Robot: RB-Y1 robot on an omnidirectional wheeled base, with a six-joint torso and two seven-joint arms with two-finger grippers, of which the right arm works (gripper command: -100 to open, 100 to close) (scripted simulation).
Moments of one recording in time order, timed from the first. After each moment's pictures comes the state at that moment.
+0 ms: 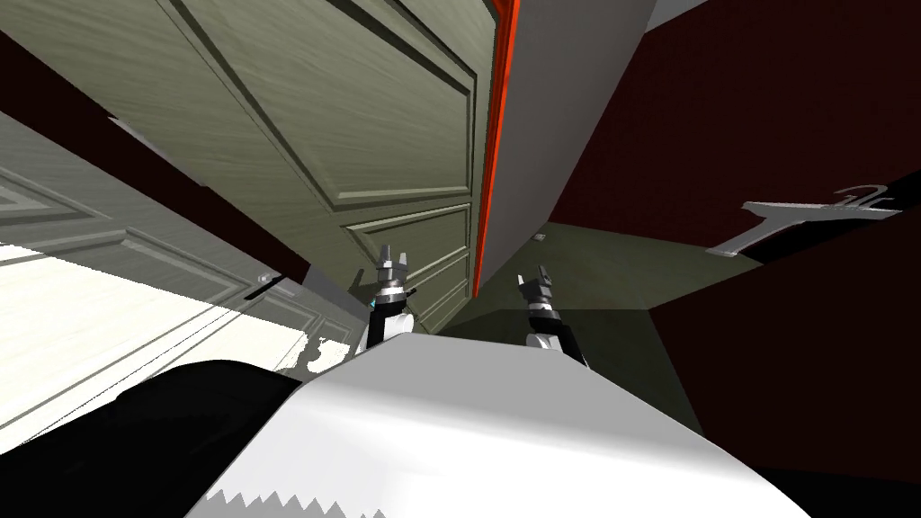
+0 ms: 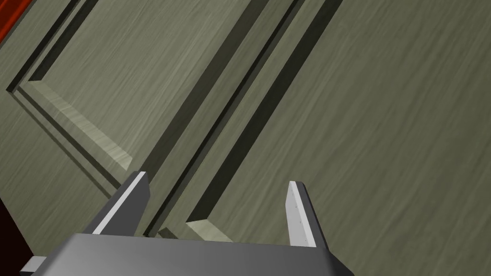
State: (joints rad) arm 0.47 -0.11 0.09 -2.12 -0.29 -0.19 -0.20
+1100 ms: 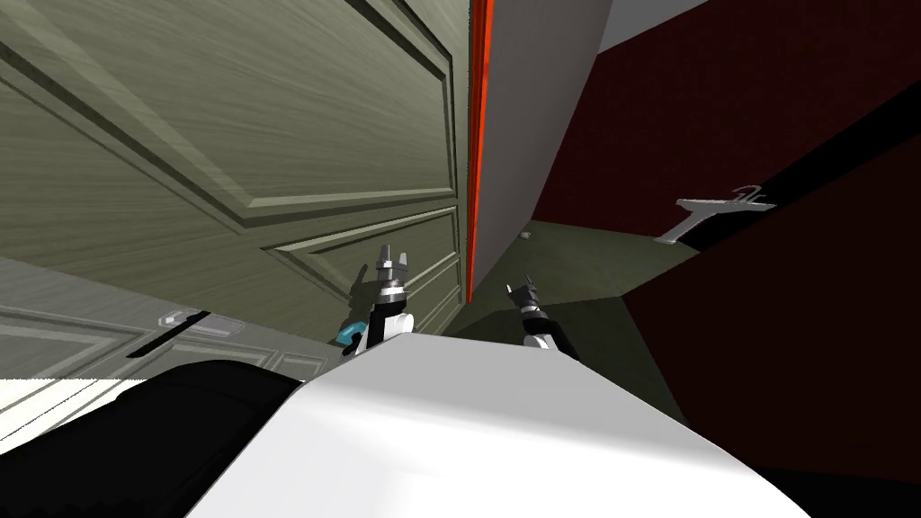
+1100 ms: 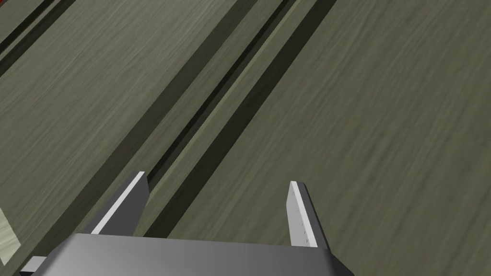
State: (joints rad) arm 0.47 -0.13 0.13 -2.06 -0.43 0.02 -0.32
